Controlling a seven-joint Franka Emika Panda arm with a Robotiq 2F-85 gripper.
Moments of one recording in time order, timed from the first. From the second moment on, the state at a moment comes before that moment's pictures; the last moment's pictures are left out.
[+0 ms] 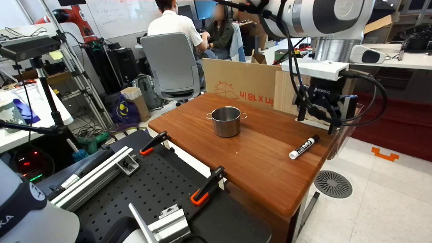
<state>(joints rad) -0.23 0.81 -0.13 -1.49 -0.01 2.10 -0.03</state>
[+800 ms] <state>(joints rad) -0.23 0.94 -0.10 -1.35 0.00 2.09 -0.03</state>
